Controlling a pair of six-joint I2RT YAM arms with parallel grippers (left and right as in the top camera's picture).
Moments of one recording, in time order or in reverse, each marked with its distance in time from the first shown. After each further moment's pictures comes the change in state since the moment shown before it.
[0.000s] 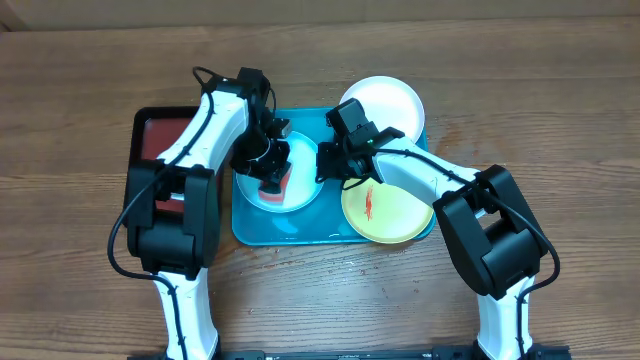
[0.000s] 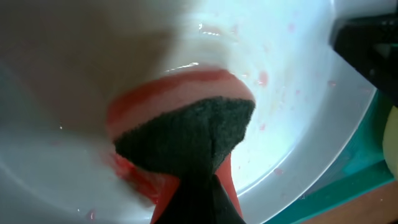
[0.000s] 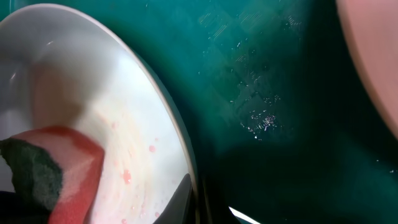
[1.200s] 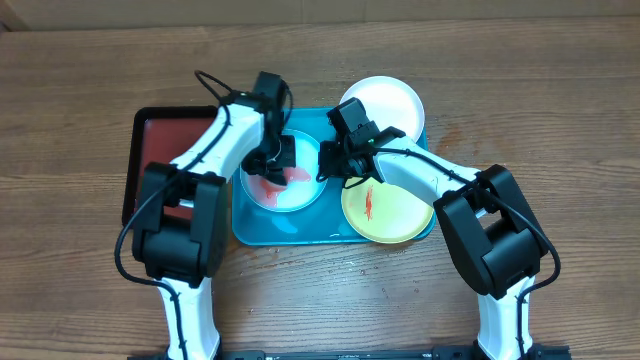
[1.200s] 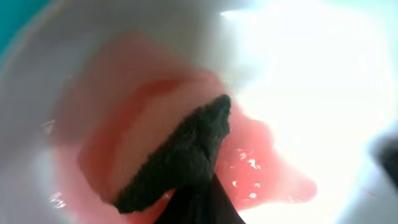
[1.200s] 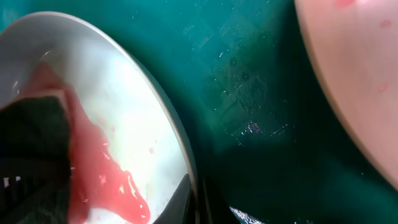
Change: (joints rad) left arm -0.053 -0.032 -0.105 0.253 -0.107 -0.359; right arm -0.002 0.001 0.000 0.004 0.032 -0.002
